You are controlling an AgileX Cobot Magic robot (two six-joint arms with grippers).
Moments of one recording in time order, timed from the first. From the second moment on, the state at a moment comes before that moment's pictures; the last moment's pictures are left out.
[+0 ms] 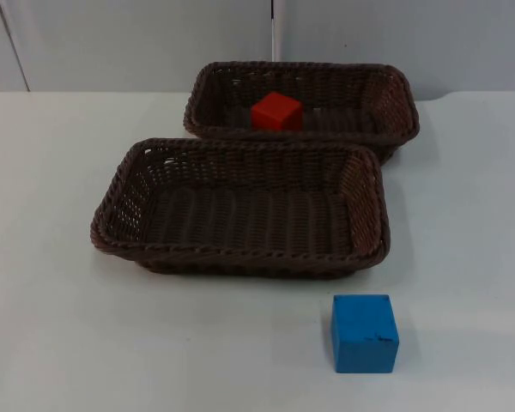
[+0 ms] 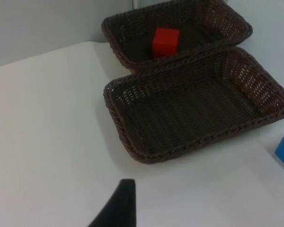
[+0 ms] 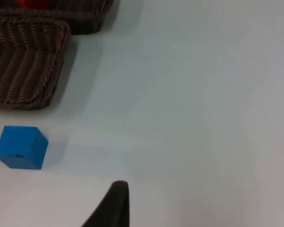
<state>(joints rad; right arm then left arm) 0.06 0.28 -0.63 0.04 1.08 -0.03 -0.38 0.40 -0.58 -0.07 0.78 0.08</state>
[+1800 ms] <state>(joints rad) 0.82 1.56 -0.78 -0.24 0.49 0.77 -0.38 0.40 -0.58 -0.07 0.78 0.08</state>
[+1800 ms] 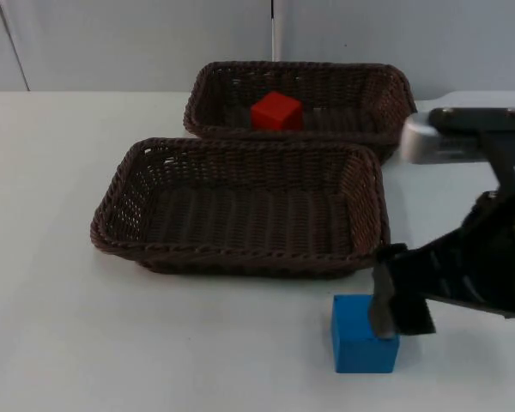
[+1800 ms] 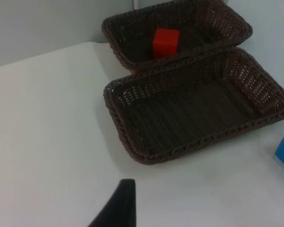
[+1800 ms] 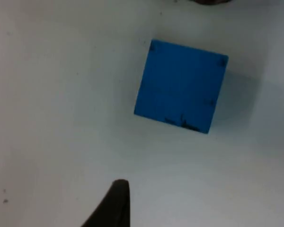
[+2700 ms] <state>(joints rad) 0.82 1.97 -0.95 -0.42 0.32 0.95 -0.38 0.40 -0.58 -0.07 0.78 0.08</state>
